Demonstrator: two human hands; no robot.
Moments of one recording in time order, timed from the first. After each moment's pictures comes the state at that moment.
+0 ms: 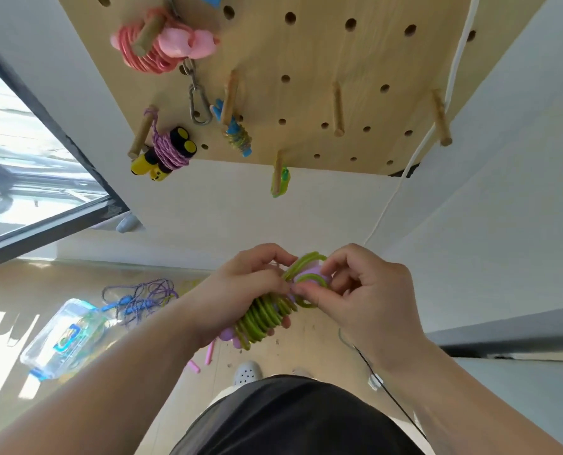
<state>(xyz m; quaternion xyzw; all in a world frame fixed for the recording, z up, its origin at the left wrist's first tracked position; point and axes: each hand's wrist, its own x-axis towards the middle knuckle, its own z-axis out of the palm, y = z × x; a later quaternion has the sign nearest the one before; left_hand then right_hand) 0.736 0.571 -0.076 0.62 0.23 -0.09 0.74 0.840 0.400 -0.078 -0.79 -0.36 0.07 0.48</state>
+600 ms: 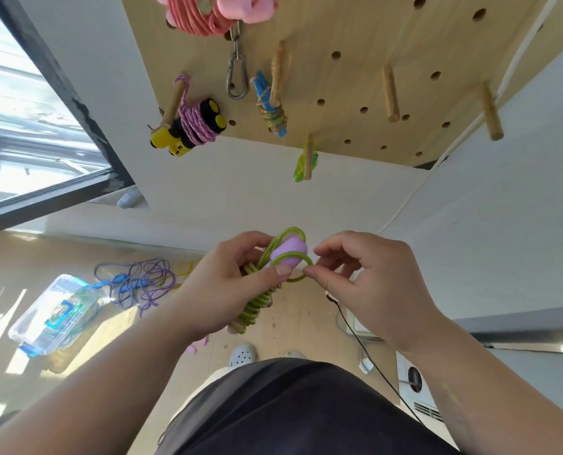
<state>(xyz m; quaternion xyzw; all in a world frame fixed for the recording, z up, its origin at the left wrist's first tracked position) 0.680 0.616 -0.102 0.69 0.24 0.01 0.68 0.815 0.445 -0.072 -0.81 -0.43 0.12 0.38</state>
